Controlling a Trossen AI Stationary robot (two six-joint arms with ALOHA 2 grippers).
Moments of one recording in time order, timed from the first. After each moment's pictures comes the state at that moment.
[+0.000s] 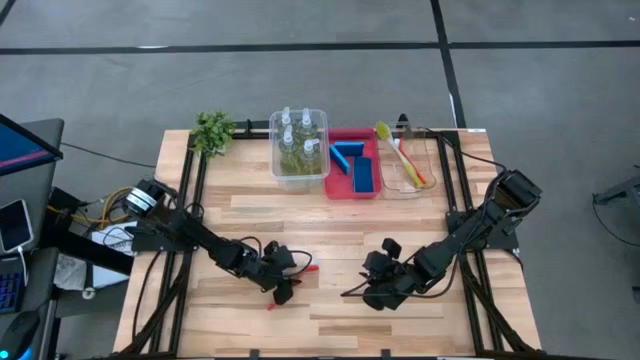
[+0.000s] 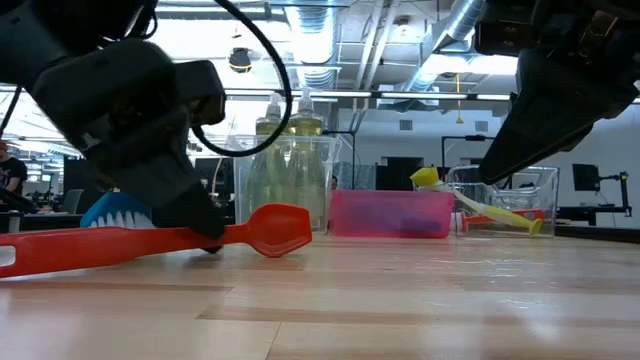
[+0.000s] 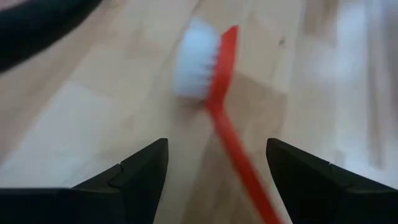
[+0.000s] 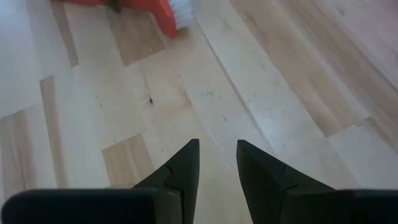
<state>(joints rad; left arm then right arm) -0.53 1.77 0.68 0.25 -0.37 -0.74 0.65 1.46 0.83 -0.31 0.59 0.94</state>
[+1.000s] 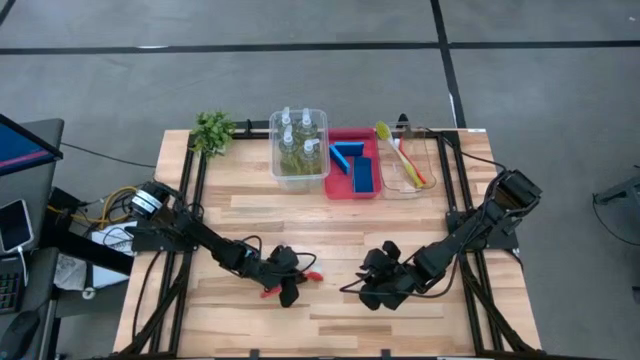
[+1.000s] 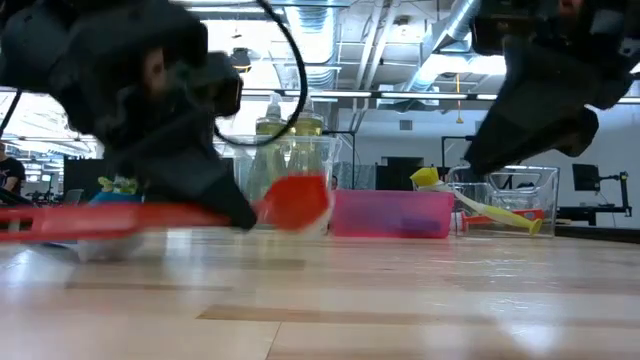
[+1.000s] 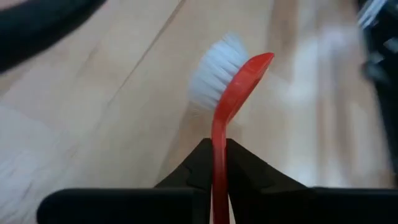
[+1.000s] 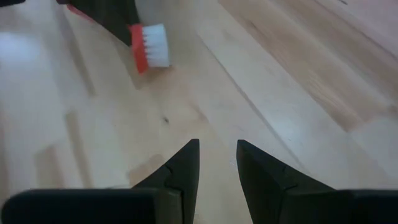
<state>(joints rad) -0.52 1.80 0.69 0.43 -0.34 -0.79 0.65 1.46 0.83 -0.25 0.61 1.07</state>
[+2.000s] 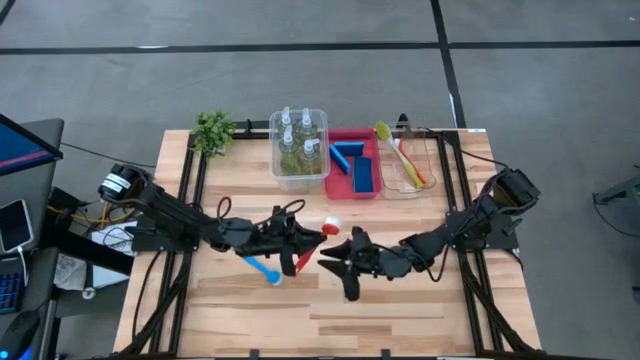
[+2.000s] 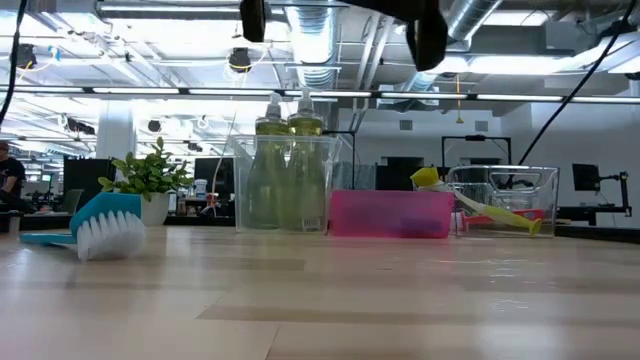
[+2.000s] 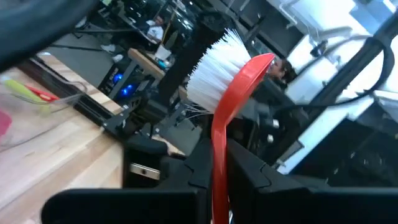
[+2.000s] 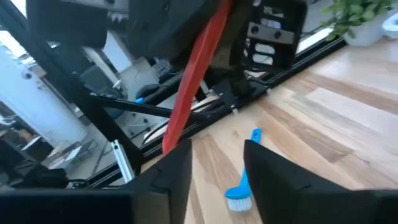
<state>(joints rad) -0.41 1.50 0.78 0.85 -0.47 -0.59 0.51 1.46 0.83 0.64 0.63 0.59</state>
